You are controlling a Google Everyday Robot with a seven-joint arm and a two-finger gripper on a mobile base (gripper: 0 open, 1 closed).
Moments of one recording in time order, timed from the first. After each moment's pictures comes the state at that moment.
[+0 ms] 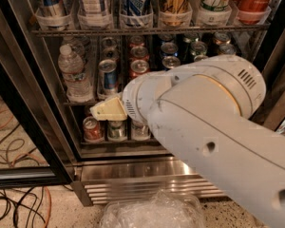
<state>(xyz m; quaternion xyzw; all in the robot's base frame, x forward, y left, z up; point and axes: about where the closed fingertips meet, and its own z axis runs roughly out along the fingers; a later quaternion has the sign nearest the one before) 0.494 0.025 0.915 -0.28 0.83 0.07 0.47</state>
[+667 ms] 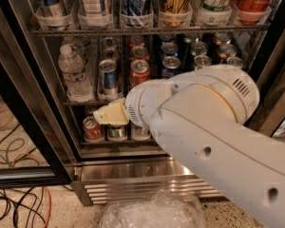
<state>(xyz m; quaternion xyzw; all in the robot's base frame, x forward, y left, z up) 0.495 0.026 0.895 -0.26 0.84 0.09 0.46</state>
